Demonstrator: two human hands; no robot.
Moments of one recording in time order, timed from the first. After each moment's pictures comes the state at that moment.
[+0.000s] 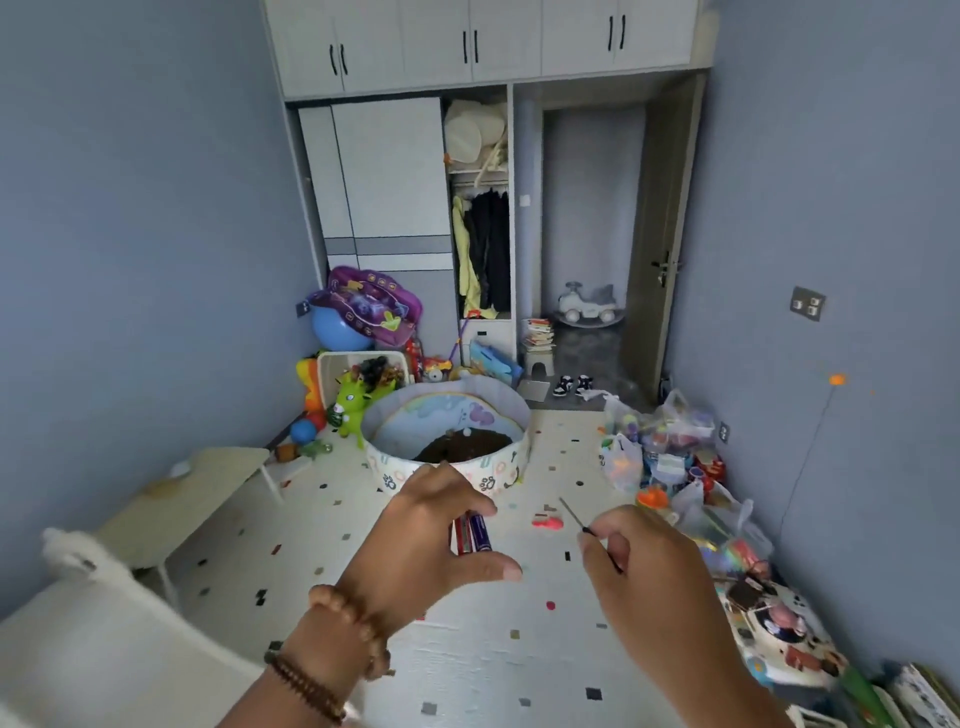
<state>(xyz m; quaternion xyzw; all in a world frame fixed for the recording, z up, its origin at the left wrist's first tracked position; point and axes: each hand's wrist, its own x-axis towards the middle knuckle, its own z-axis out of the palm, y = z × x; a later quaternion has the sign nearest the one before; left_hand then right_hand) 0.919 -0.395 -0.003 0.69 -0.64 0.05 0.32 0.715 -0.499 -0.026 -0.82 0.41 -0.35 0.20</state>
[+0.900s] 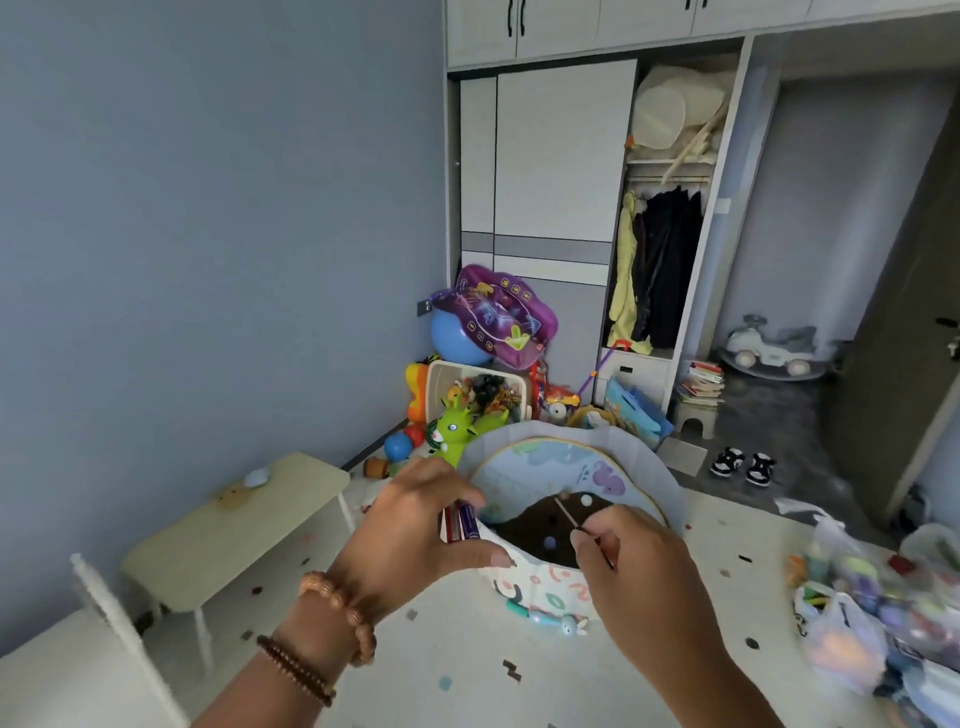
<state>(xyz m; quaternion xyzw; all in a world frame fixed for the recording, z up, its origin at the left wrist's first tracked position) 1.403 -0.677 -0.032 0.80 -0.51 0.11 0.31 1.243 -0.851 -0.057 -0.89 0.28 -0.29 0.20</state>
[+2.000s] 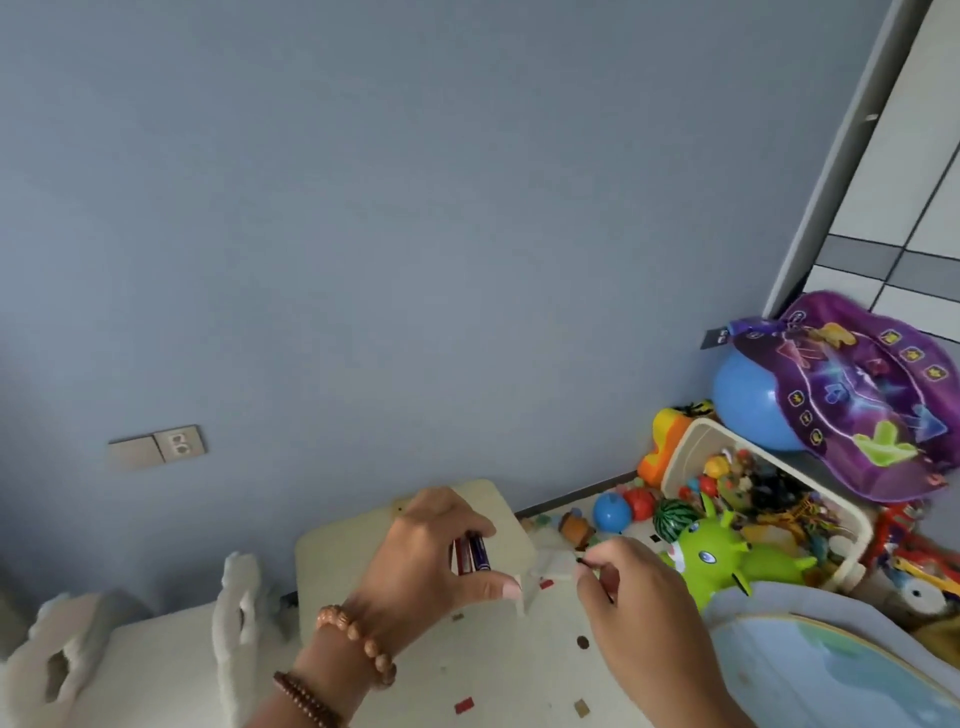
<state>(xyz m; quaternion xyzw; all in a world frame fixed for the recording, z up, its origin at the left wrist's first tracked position) 1.961 -0.686 -0.085 0.92 -0.20 0.14 0.32 1.934 -0.913 -0.097 -0.94 -0.01 -0.16 0.30</state>
